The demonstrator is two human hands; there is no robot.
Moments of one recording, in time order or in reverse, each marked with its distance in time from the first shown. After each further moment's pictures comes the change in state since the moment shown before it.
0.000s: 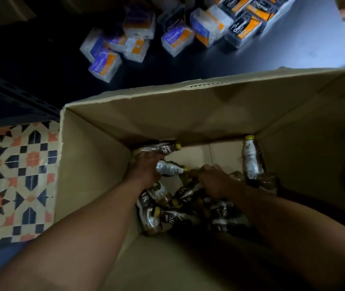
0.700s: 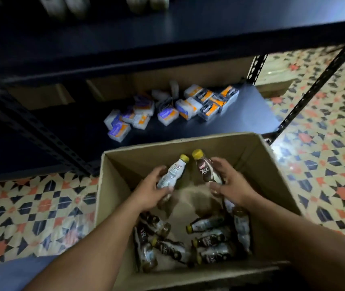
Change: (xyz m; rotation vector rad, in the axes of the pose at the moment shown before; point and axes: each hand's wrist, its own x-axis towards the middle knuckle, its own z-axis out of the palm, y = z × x) left_hand -0.084 0.072 -0.104 -0.734 0.109 0.150; right_hand -0.149 -0.007 -0.104 0.782 0.784 0.052
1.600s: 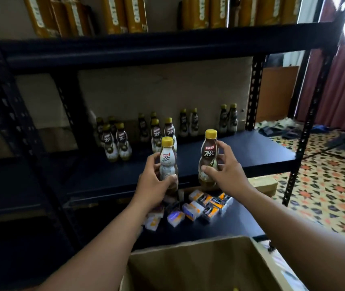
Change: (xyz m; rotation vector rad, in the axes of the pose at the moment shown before) left_hand -0.055 0.291 -0.153 -0.096 0.503 0.588; right_hand 0.009 -0.314 -0.143 0.107 0.419 -0.489
